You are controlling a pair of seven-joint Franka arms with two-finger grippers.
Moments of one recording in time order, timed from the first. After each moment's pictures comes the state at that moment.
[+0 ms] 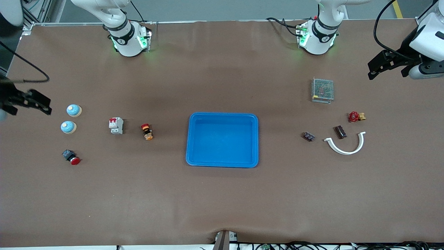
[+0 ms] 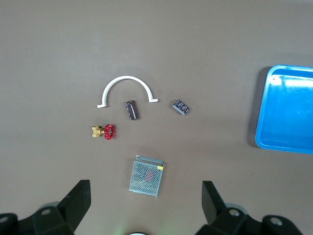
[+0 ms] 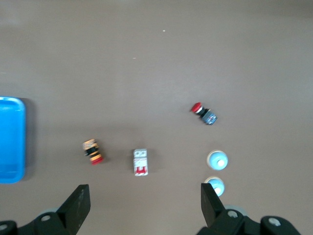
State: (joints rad) left arm 0.00 -0.09 -0.14 -1.59 0.02 1.50 -0.19; right arm -0.02 0.07 0.02 -1.43 -0.04 1.57 -0.02
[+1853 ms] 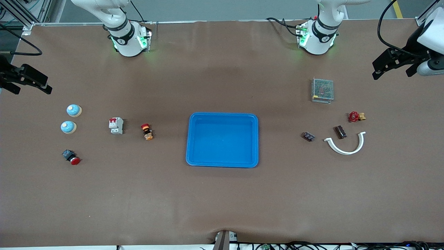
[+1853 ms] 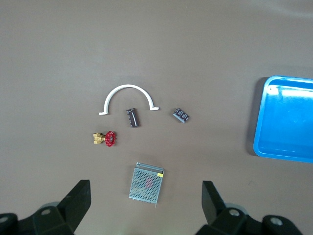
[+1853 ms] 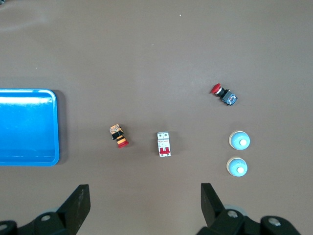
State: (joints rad) left arm 0.00 -0.10 -0.13 -1.58 0.02 1.53 -0.19; right arm -0.03 0.02 0.02 -1.44 0.04 1.49 0.03
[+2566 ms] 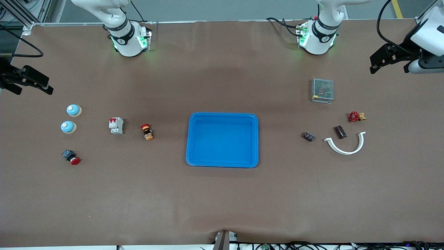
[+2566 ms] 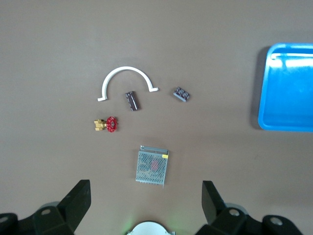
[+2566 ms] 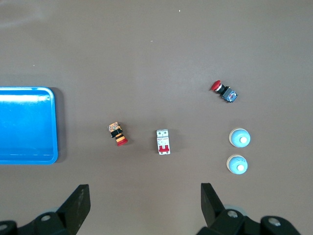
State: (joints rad) left arm 0.00 -0.11 -0.13 -1.58 0.01 1.44 -0.10; right arm -0.03 0.02 0.02 -1.45 0.04 1.49 0.03
